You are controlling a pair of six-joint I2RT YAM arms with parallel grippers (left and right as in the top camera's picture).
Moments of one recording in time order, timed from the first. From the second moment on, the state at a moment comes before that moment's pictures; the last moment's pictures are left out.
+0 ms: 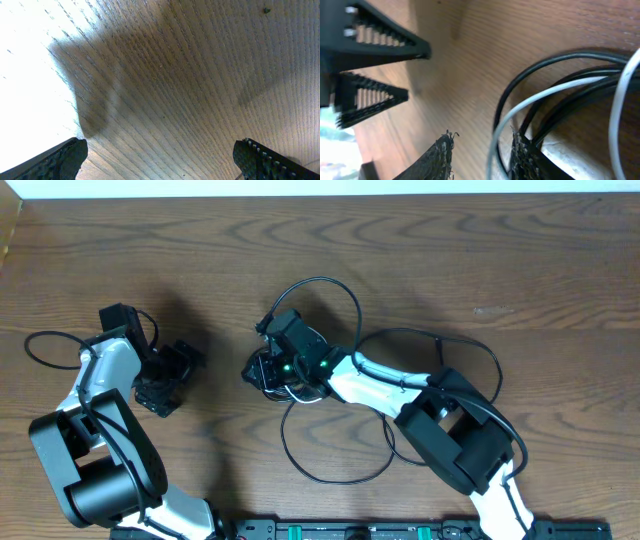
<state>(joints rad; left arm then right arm) 0.39 1.77 1.04 -0.78 0.23 -0.61 0.86 2.16 1.37 0.01 -0.41 0.71</state>
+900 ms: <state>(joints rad) 0.39 1.77 1.04 -0.84 0.34 -0.62 0.73 2.24 1.37 0.52 -1.02 0.86</state>
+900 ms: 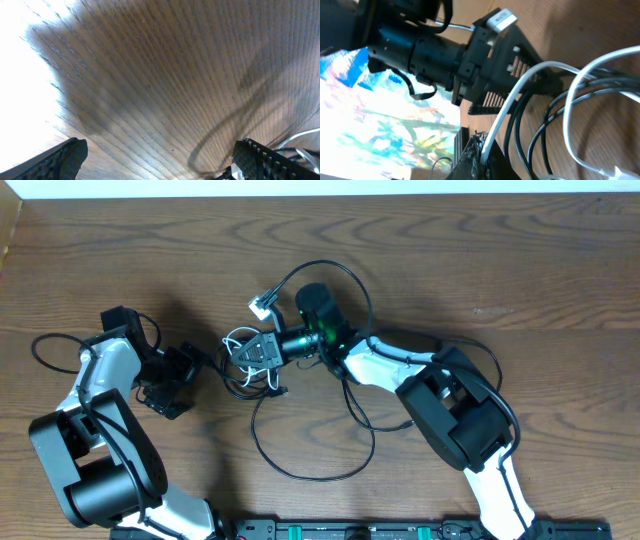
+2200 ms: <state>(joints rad) 0.42 1.77 1.04 -0.89 0.92 0.05 0.53 2.24 1.37 0.32 -1.31 0.81</state>
